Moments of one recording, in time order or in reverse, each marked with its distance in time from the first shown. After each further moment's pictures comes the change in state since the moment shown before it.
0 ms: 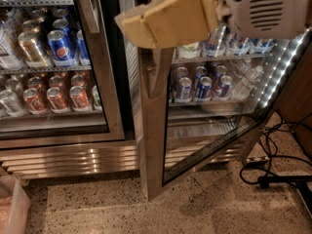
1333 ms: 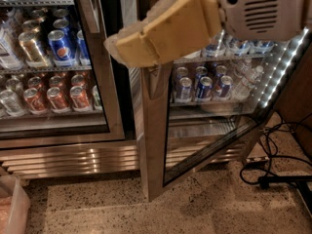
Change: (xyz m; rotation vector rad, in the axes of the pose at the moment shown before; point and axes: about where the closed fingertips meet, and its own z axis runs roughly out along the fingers) arm 0.000 0.000 0.000 0.000 0.000 0.000
